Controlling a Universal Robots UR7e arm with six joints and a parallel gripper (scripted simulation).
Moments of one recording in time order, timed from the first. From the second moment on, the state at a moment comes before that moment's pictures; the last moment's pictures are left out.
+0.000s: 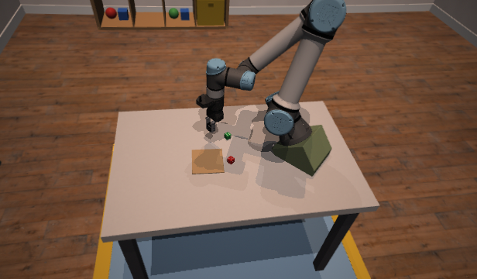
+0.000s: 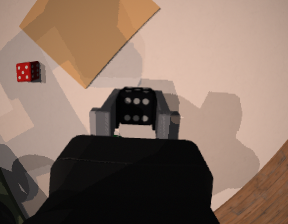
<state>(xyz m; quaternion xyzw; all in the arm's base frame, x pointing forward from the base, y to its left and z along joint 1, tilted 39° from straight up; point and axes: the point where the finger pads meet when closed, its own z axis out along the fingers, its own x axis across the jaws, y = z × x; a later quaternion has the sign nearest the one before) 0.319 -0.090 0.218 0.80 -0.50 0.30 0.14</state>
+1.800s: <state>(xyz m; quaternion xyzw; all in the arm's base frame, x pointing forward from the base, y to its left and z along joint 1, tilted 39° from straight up) 0.361 0.013 0.196 0.94 -0.09 0.20 0.26</state>
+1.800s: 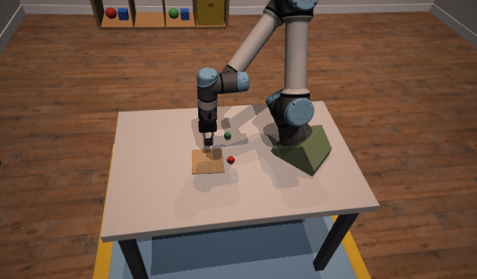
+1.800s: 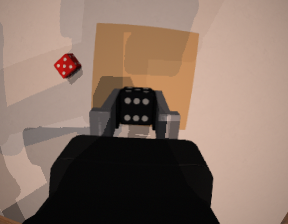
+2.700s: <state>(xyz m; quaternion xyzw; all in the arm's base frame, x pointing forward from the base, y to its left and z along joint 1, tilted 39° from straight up) 0.369 0.017 0.185 0.94 -0.05 0.19 0.27</state>
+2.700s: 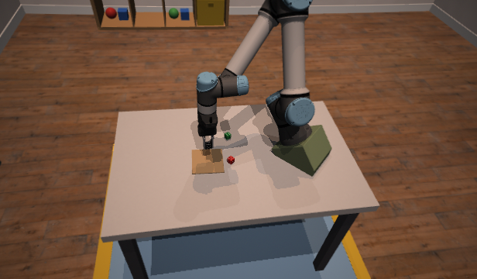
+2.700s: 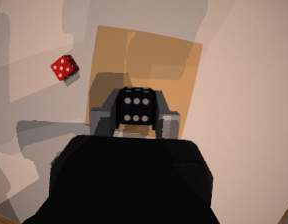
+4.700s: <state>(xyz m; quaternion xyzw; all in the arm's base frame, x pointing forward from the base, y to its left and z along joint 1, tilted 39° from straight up) 0.399 -0.030 0.119 0.94 -0.05 0.19 0.27</state>
